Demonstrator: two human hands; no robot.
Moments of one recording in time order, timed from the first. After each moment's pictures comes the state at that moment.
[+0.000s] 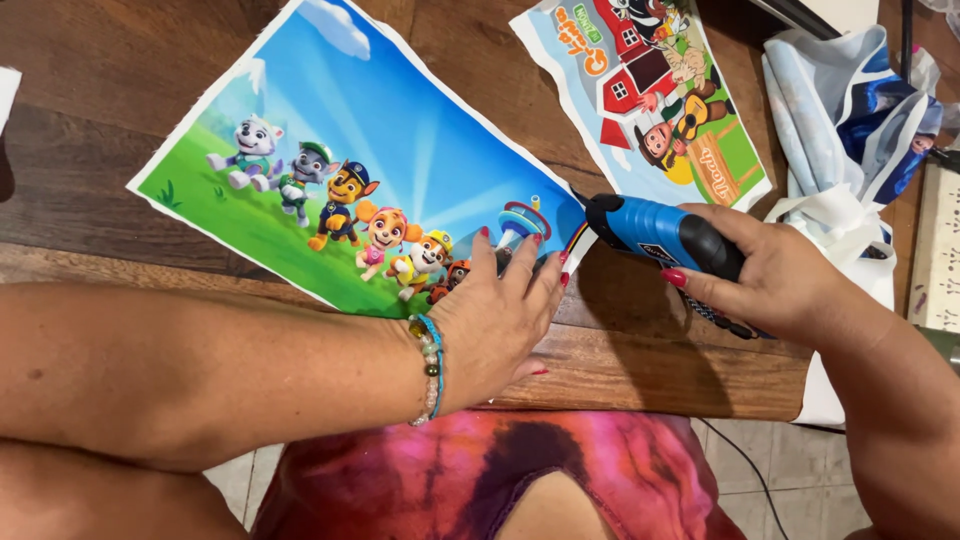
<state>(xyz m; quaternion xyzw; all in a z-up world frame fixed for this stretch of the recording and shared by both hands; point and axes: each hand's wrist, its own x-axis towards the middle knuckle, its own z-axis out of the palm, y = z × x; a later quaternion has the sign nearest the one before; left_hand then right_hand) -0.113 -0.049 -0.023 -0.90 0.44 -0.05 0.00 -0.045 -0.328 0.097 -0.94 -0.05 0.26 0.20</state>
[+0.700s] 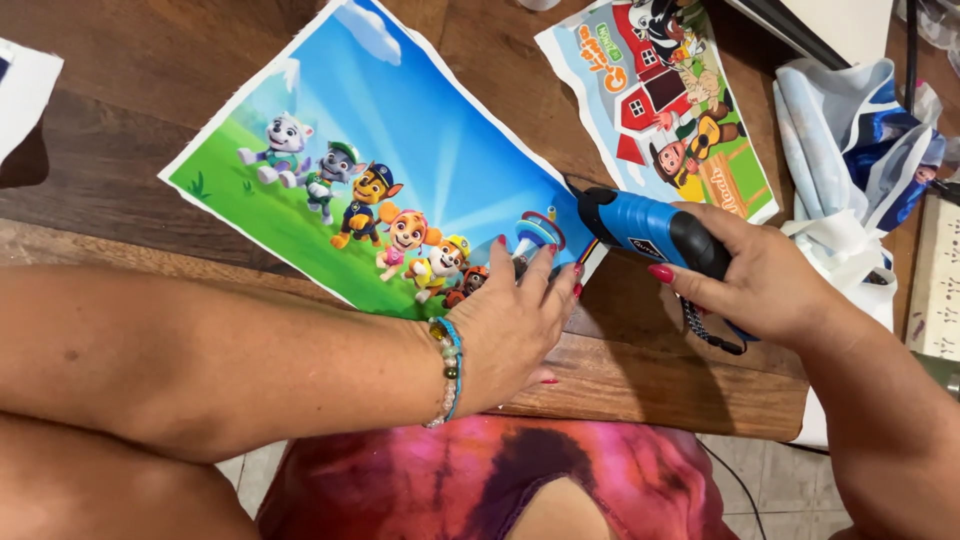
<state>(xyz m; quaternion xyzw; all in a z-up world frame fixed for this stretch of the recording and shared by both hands) -0.114 -0.052 -0.025 -0.90 0.44 -0.04 0.01 -0.033 -0.309 0.087 -0.96 -0.10 0.21 0.13</state>
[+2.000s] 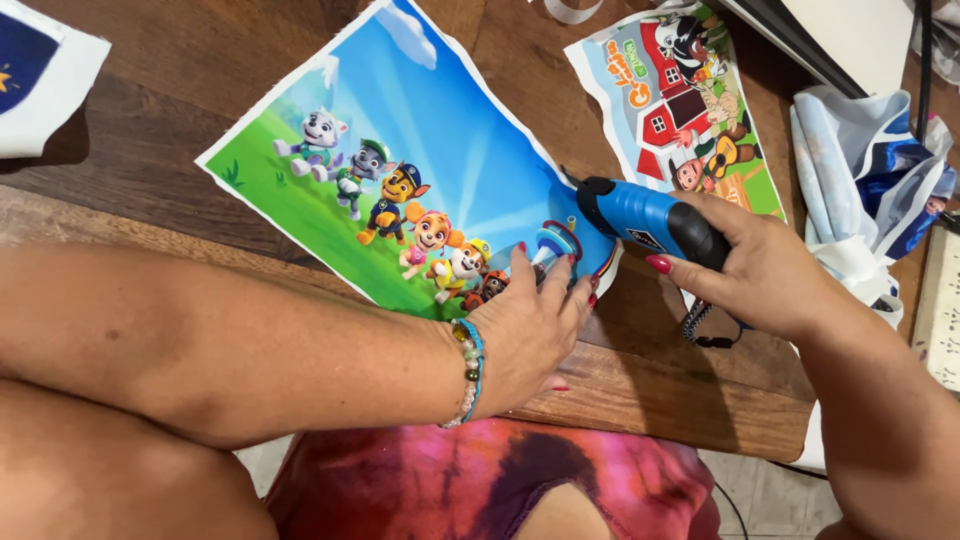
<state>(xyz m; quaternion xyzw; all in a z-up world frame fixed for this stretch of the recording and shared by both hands) -0.114 -0.056 -0.025 -0.90 0.44 -0.02 0.01 -0.013 -0.279 0.092 -0.96 -0.11 0.23 0.10</state>
